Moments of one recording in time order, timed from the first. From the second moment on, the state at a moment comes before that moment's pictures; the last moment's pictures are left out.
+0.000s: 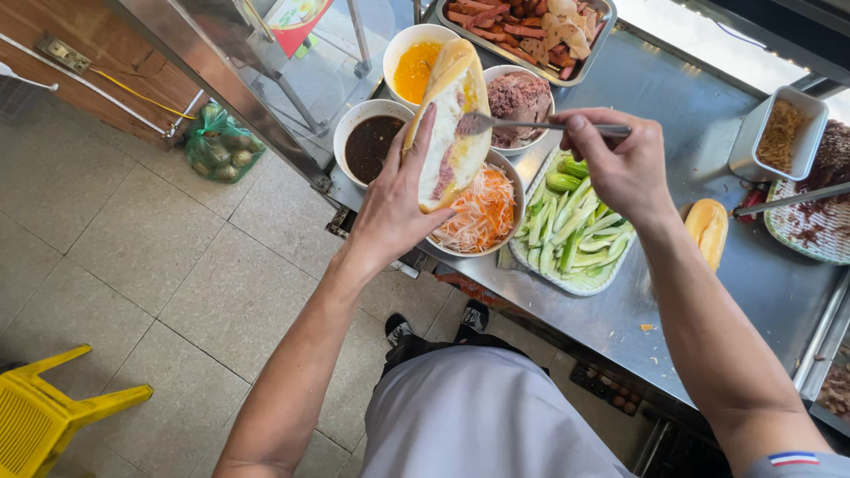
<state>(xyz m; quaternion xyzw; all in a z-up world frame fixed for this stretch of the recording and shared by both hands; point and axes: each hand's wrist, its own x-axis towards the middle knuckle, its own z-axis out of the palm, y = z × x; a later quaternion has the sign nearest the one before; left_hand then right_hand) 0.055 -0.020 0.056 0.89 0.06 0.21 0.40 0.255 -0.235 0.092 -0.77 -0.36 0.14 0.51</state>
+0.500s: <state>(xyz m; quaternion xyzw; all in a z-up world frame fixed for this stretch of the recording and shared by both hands) 0.035 -0.016 0.049 0.89 0.16 0.15 0.40 0.262 -0.230 0.073 -0.76 -0.34 0.06 0.55</state>
